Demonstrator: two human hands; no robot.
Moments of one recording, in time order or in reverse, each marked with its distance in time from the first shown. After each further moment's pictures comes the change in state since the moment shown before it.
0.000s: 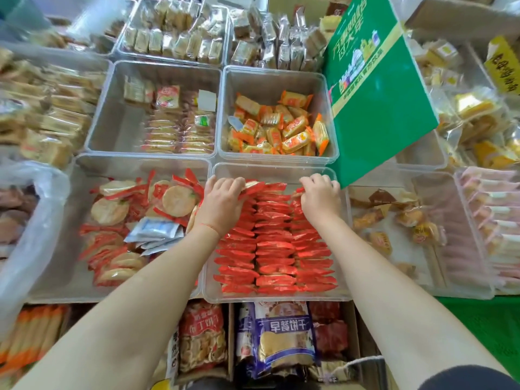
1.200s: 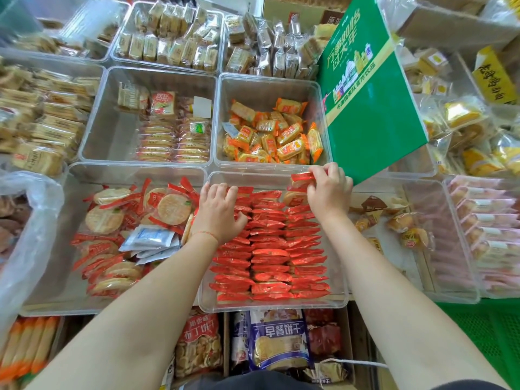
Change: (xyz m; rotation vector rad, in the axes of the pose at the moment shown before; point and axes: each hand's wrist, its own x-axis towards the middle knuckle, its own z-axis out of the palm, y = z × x) left_hand 0.004 0.000 0.003 0.177 -0.082 -0.053; right_hand 0.015 0.010 -0.037 0.102 0.217 0.110
